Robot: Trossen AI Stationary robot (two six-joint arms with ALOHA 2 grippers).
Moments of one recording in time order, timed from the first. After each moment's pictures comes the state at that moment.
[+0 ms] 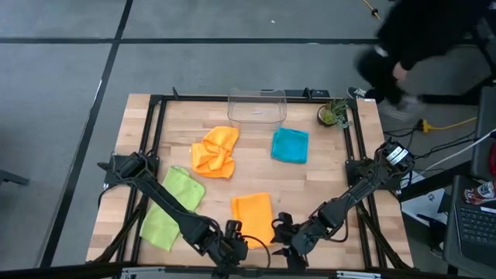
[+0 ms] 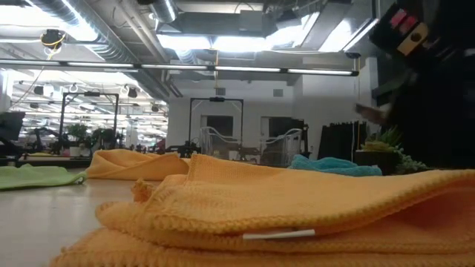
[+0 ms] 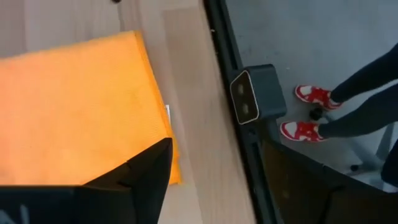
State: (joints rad) left arm -0.67 2.03 1.62 -0.56 -0.18 -0.46; right arm 0.72 1.79 1.07 -0.01 0.18 0.65
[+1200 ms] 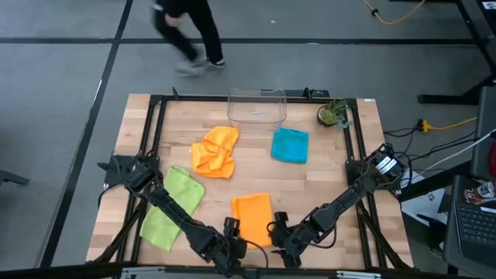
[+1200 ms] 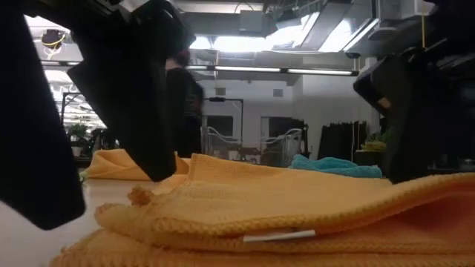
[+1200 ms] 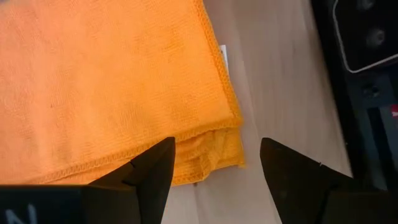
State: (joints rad) left arm -0.70 2.17 1.62 -0.64 -0.36 -0.45; right arm 0.71 1.93 1.08 0.00 0.24 0.48
